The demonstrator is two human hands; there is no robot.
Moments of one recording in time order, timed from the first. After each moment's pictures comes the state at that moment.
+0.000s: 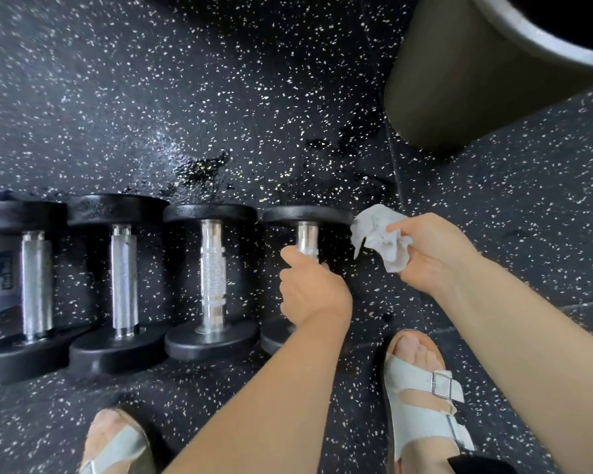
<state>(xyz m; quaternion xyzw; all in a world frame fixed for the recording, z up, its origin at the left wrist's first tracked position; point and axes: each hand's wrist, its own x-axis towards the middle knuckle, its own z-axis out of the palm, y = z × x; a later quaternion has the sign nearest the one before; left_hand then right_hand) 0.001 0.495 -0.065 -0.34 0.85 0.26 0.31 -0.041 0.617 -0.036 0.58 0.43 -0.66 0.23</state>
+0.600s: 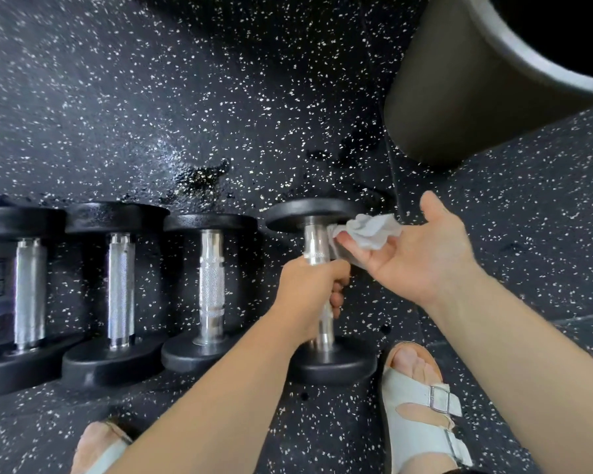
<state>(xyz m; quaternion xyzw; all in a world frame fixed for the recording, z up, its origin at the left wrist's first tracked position) -0.021 0.468 -0.045 -0.38 0.56 0.62 0.40 -0.054 0.597 -0.005 0.52 0.17 -0.81 0.19</state>
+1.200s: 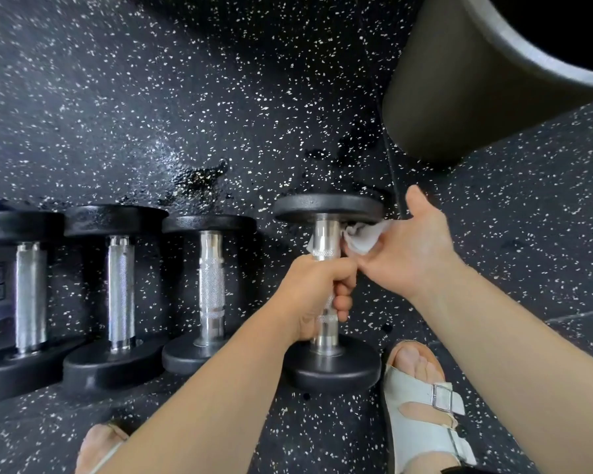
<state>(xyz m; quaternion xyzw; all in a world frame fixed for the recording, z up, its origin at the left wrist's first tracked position) -0.026 0.465 -0.039 -0.32 0.50 0.66 0.46 -0.057 0.589 -0.016 0.49 0.13 -0.84 0.20</state>
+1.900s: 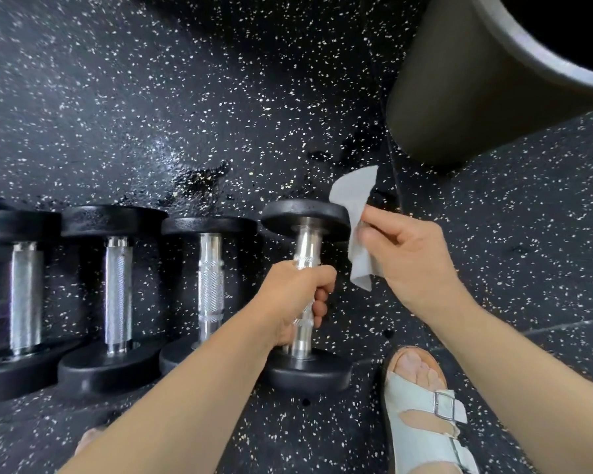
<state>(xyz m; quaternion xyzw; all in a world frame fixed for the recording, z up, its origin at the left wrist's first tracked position) -0.029 0.442 -0.047 -0.35 0.55 0.59 0.47 -0.031 0.590 -0.021 0.15 0.77 -0.60 0.13</state>
